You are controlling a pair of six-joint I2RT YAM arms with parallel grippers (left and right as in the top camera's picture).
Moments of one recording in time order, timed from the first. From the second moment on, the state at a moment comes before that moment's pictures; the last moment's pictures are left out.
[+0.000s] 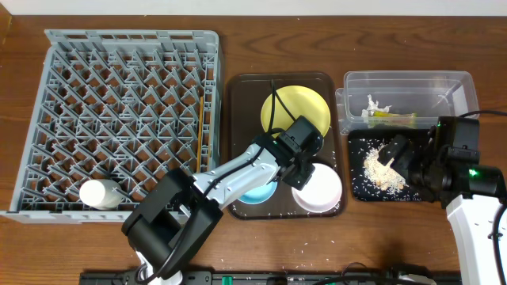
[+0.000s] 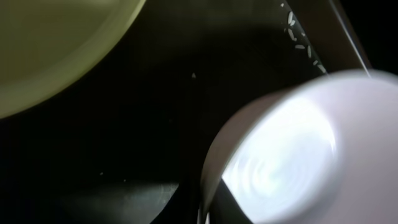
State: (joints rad) left arm -0.80 1.88 1.17 -0.52 0.20 -0.20; right arm -0.13 1.13 0.90 -0.94 -0.15 0.57
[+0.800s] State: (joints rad) left arm -0.34 1.49 1.29 -0.83 -0.92 -0.15; right arm -0.13 1.13 0.90 -0.93 -0.15 0.57
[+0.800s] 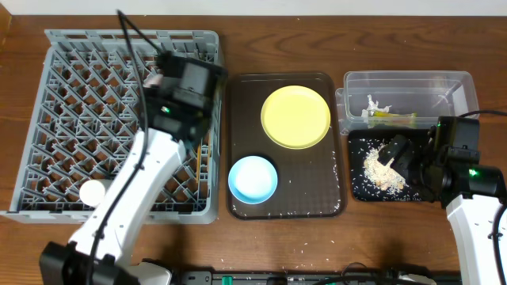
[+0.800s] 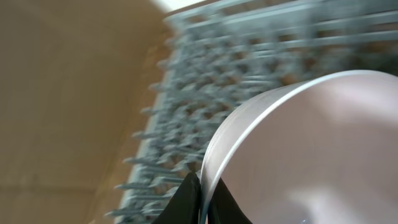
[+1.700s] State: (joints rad) left arm -0.26 1.84 1.29 -0.64 -1.34 -0.14; right arm -0.13 1.13 0.90 -0.93 -0.15 0.57
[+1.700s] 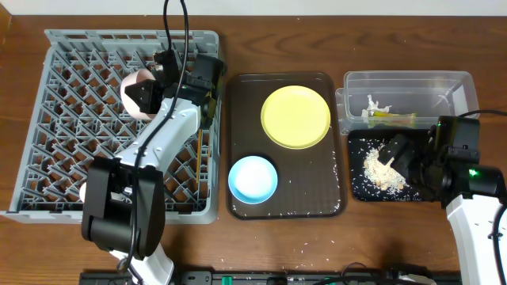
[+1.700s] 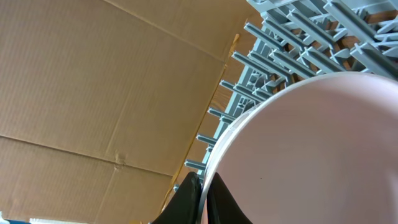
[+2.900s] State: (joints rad) left arm -0.40 1.70 1.28 -1.06 -0.76 -0.56; right arm -0.13 1.13 0.90 -0.93 -0.15 0.57
